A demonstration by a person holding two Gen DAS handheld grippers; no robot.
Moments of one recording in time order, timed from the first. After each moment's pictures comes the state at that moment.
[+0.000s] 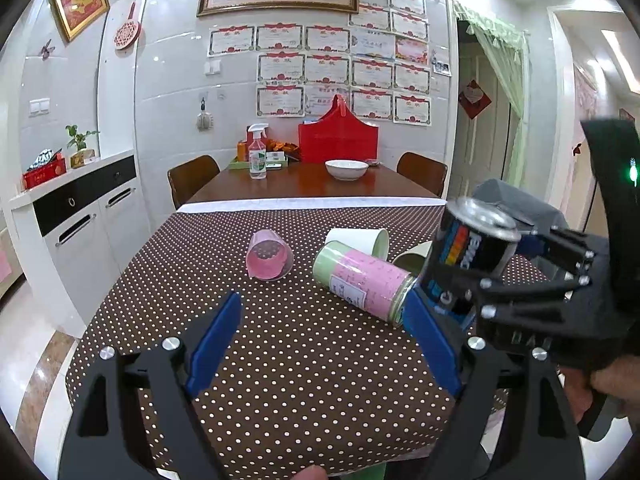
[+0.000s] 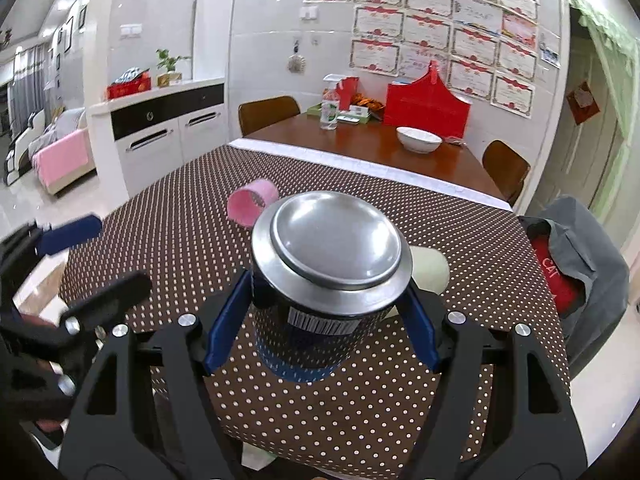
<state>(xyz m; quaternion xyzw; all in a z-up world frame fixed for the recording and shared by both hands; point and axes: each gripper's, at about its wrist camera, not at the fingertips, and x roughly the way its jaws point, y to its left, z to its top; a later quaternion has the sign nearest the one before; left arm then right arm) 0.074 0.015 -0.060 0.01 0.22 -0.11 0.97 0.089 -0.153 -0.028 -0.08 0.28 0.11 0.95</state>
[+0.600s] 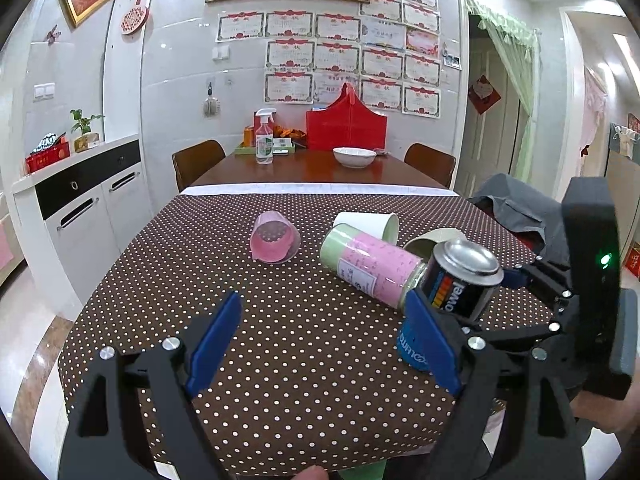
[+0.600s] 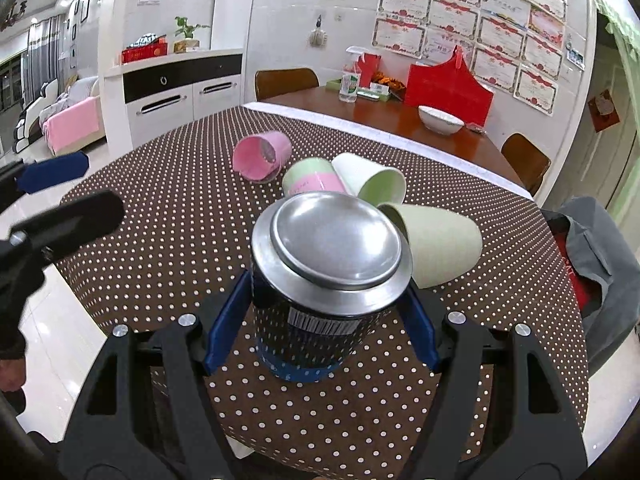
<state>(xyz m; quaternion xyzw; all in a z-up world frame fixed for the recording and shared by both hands) 0.085 0.019 -0.076 0.00 0.24 -0.10 0.97 0.105 -0.147 -0.078 -0.11 0.31 0.13 0.93</state>
